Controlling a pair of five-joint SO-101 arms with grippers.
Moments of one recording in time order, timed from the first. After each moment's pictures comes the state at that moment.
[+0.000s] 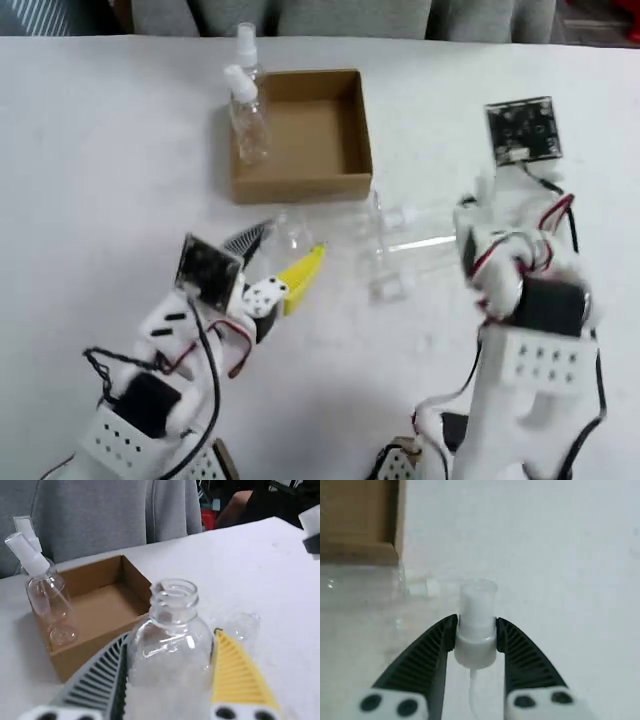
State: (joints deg) left arm 25.7 -87.0 81.1 29.5 3.9; right arm 6.1 -47.2 25.6 70.0 18.2
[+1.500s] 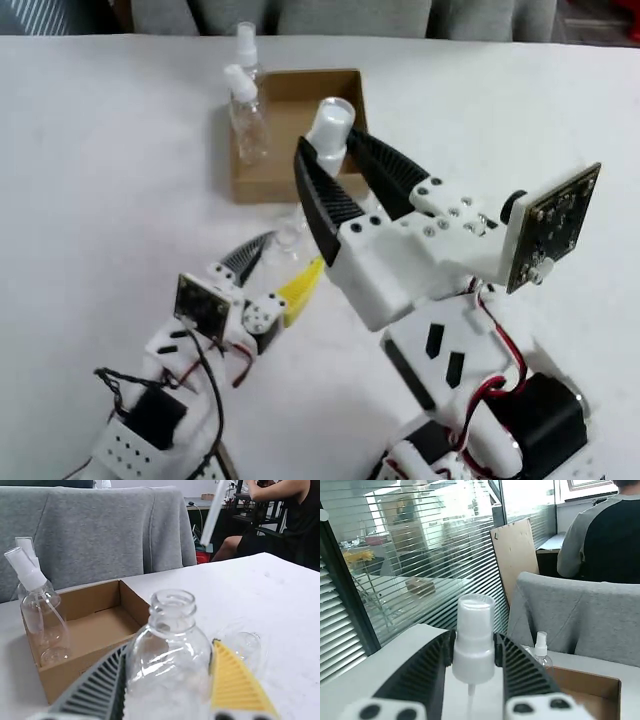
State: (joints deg) left arm 26.0 -103.9 97.1 24.9 3.8; right arm -35.6 -57.7 10.7 53.5 -10.5
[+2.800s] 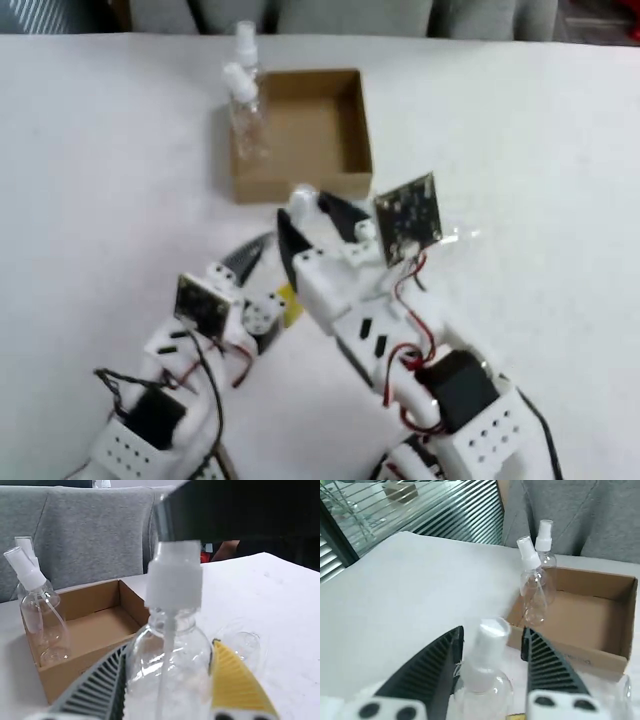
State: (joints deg) left arm 26.1 -103.9 97.1 24.9 3.8; right arm -38.6 -66.6 46.9 44.3 -10.5
